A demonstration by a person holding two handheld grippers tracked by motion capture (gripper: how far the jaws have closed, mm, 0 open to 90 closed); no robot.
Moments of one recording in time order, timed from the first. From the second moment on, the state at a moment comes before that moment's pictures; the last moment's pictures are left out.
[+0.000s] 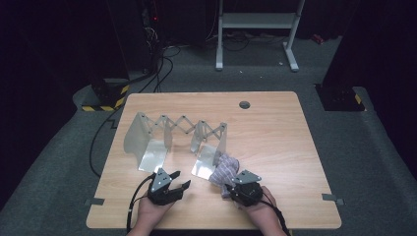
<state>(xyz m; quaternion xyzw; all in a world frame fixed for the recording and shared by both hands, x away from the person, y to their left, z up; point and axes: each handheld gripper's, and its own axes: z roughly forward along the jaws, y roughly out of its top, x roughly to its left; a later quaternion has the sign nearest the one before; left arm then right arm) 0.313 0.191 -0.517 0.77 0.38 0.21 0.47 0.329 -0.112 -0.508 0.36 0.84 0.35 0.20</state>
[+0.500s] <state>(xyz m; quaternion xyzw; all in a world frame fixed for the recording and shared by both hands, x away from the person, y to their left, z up) 0.312 0.193 -0.517 0.77 0.38 0.20 0.47 0.379 -0.120 -0.512 0.42 0.82 0.33 0.23</state>
